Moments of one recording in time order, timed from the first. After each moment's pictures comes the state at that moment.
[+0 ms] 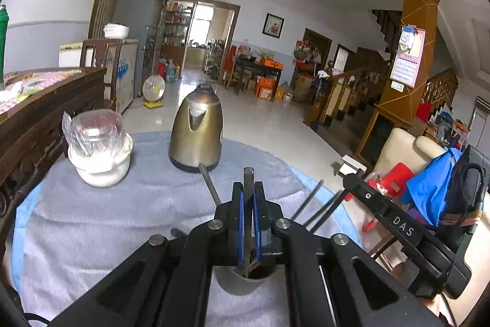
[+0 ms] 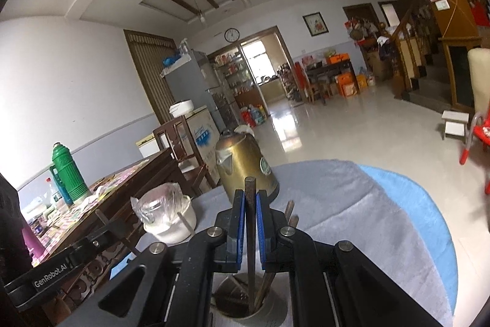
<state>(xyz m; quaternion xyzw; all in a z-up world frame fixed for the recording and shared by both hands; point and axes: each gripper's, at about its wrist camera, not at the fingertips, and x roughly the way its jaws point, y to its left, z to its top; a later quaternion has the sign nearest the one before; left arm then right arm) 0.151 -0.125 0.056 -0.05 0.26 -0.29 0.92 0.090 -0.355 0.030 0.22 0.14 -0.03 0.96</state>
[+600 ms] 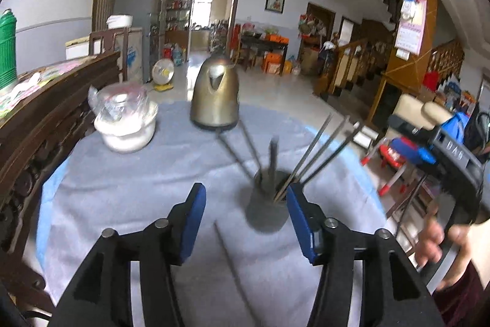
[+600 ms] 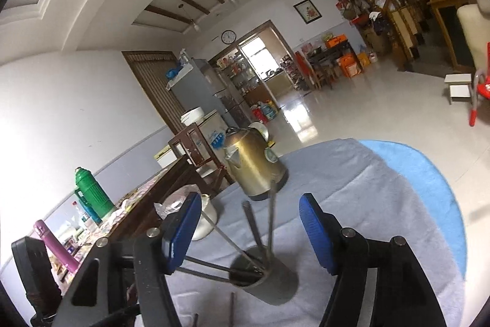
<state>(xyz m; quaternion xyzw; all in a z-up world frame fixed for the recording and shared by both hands) 0.094 -0.083 0.022 0.01 0.30 -0.26 0.92 0.030 -0.383 0.010 0.29 0.13 -0.01 0.95</state>
